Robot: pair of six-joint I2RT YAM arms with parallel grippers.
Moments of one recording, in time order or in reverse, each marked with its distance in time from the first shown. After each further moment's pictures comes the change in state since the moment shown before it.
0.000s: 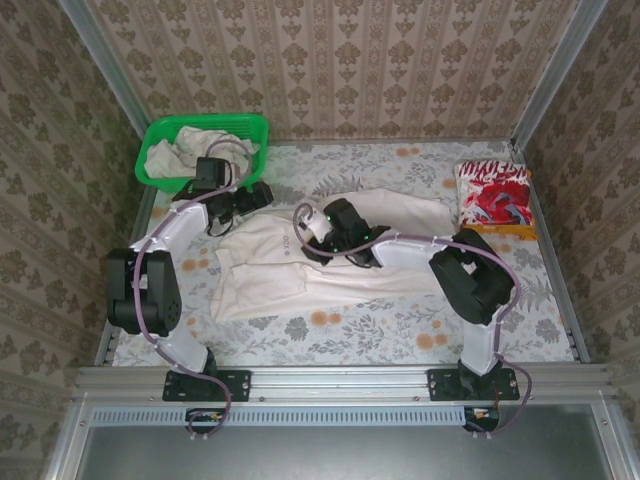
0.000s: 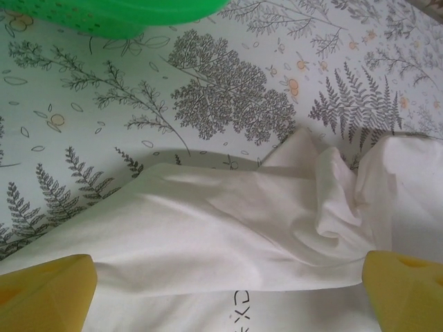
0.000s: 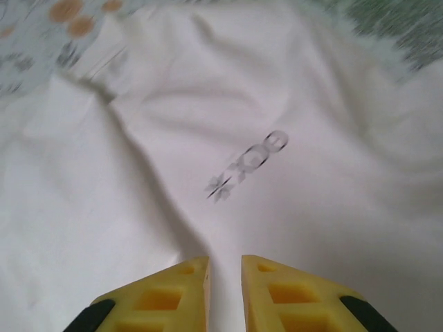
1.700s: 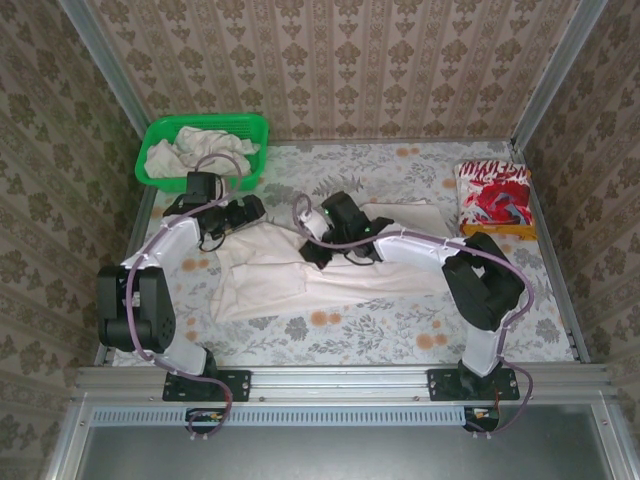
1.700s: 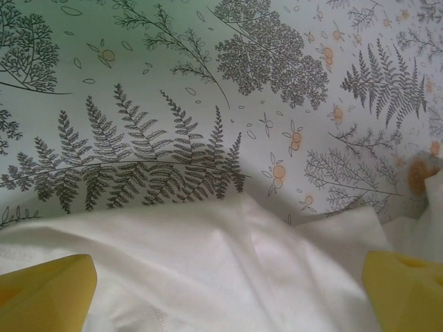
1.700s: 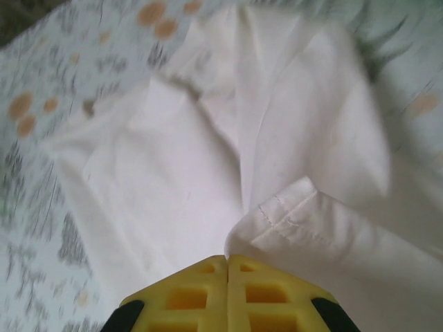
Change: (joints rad) left arm 0.043 -0.115 -0.139 -0.012 0.008 -0.019; right arm 0.003 -0.034 0.080 -0.201 -0.173 0.037
